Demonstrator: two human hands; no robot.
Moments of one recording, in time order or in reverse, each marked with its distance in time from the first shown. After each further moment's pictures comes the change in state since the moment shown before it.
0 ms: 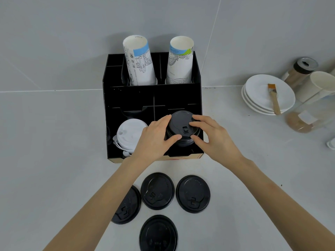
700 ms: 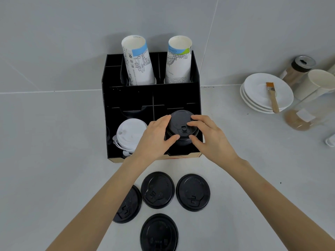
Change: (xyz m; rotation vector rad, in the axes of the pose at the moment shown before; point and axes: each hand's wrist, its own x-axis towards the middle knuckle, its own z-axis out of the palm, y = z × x) left_hand 0.004 -0.007 0.007 0.000 0.006 0.010; right_hand -0.002 -0.003 0.007 0.027 0.025 0.036
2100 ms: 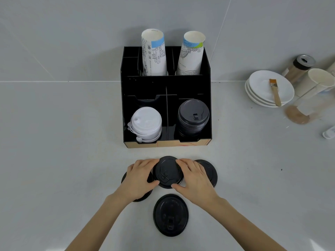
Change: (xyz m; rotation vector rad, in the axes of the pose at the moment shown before) left_hand -0.125 -0.075 0.023 0.085 -0.274 -0.147; right_hand -0.100 -0.039 0.092 -0.150 -0.284 0.095
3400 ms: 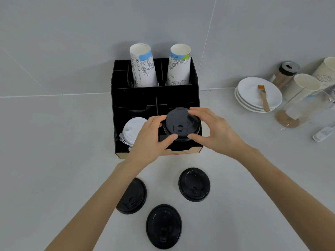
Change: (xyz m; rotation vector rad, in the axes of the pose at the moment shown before) left_hand 0.049 0.086 -0.075 -0.297 0.391 0.208; right_hand 0.049 0.021 -0.146 0.168 0.237 -0.229
